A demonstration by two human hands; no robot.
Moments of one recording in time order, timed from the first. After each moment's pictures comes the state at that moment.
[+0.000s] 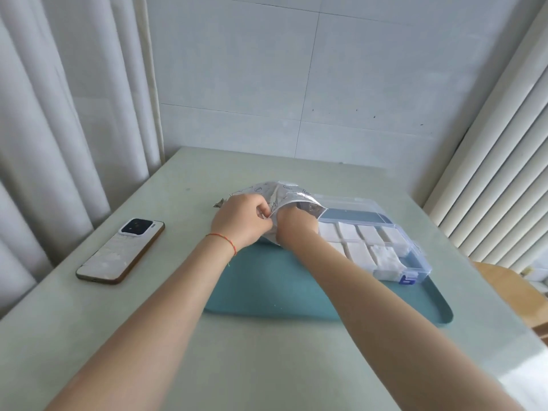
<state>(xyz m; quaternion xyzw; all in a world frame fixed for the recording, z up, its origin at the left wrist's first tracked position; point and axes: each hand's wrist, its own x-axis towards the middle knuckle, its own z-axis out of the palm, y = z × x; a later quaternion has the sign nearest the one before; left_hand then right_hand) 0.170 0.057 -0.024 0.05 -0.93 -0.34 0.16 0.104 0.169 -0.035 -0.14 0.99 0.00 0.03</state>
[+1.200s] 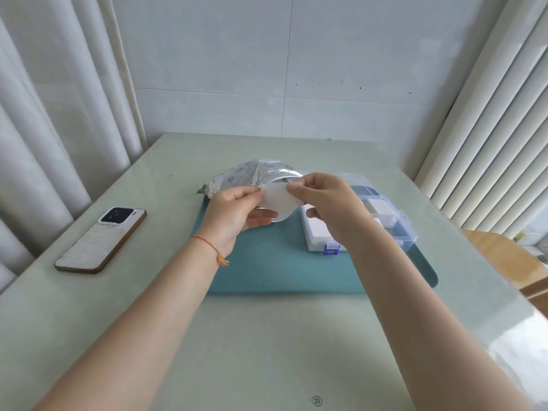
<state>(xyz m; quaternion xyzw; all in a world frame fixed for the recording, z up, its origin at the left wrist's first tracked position) 0.194 0.095 -0.033 0.08 -0.63 -0.77 0.09 0.147 0.263 -0.010 -0.13 0.75 -0.64 0.06</state>
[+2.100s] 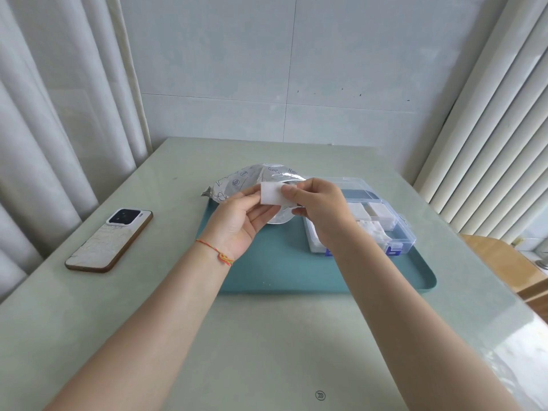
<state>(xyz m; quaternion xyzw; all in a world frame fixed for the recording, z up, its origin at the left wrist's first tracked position) 0.209 0.099 -0.021 0.03 -0.46 -0.89 0.03 0.150 0.242 -0.019 -0.09 0.71 -0.69 0.03</state>
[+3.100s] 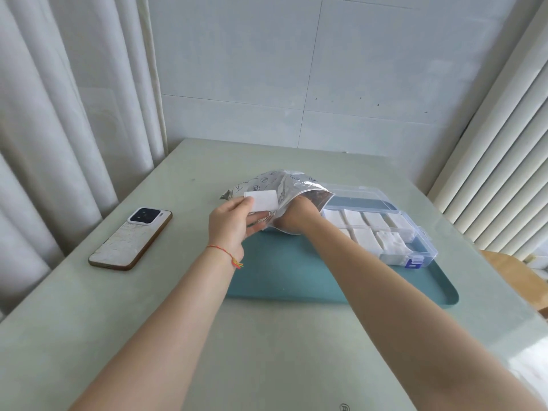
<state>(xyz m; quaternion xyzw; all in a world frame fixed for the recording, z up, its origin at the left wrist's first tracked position) 0.193 0.061 -0.051 0.19 -0.50 -0.82 0.19 0.066 0.158 -0.066 -0.25 0.97 0.00 0.06</state>
